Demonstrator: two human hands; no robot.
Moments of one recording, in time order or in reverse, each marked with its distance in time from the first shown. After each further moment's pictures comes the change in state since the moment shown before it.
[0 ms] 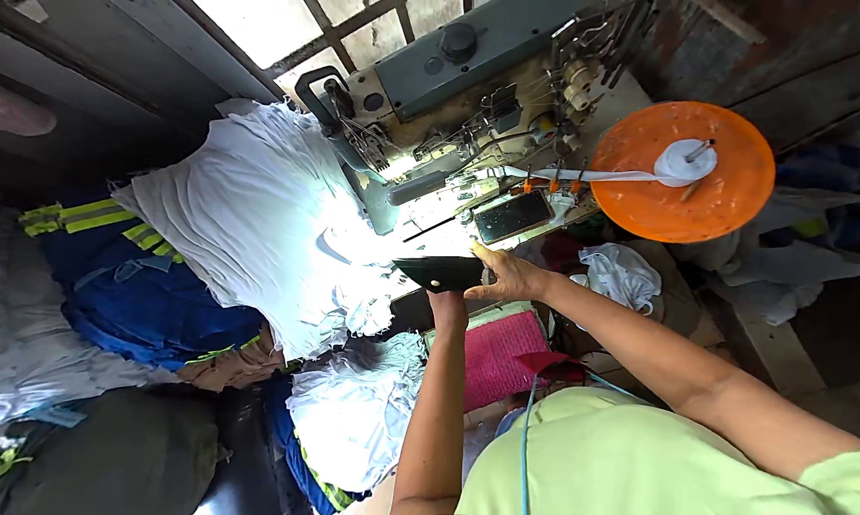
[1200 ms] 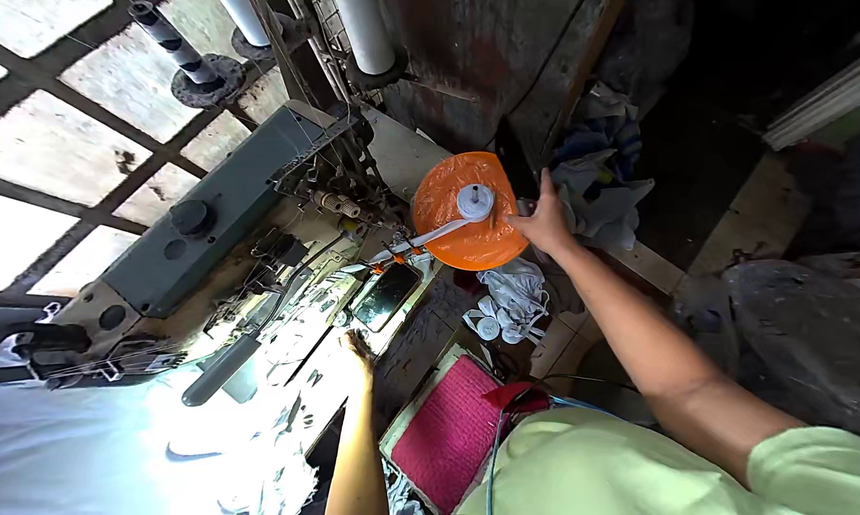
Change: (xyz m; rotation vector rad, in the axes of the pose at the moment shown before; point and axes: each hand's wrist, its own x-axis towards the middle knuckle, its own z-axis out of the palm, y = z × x) left_hand 0.123 -0.091 0.008 1.370 -0.363 0.438; right_hand -0.180 0.053 -0.175 0.075 1.265 0.755
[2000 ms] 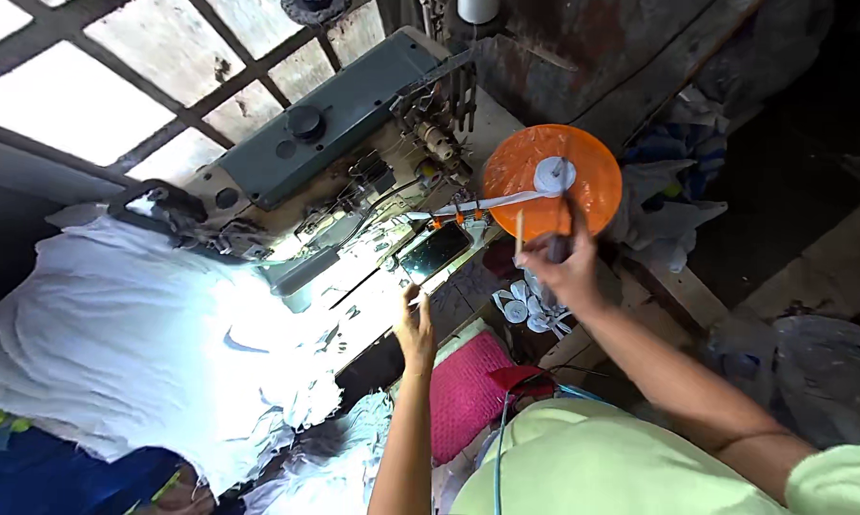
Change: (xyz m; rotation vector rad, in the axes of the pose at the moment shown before) left_hand -0.073 0.078 -0.057 -0.663 0.098 0.078; right_hand -0.120 -0.029 0.061 0.380 -0.245 -0.255
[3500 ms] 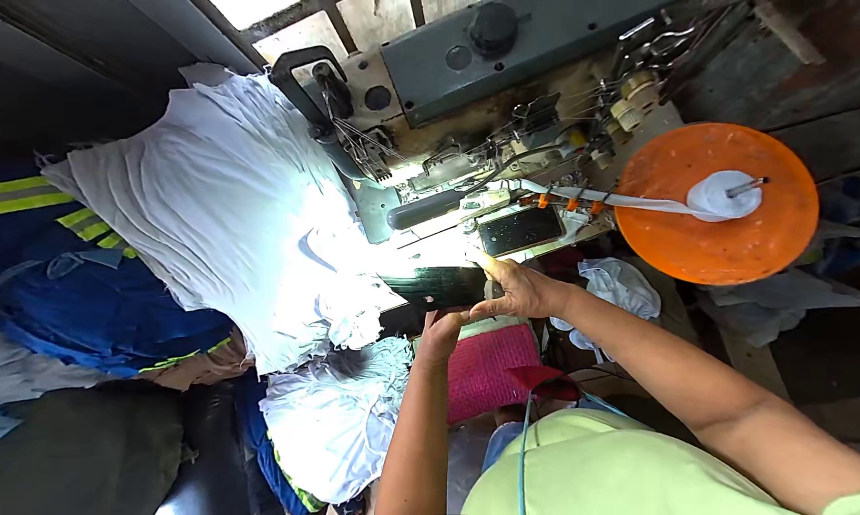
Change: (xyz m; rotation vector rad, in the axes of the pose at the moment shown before) left_hand -0.018 -0.002 -0.063 -0.942 -0.052 0.017; right_hand 0.030 0.020 0.151 -0.274 -1.246 -0.233
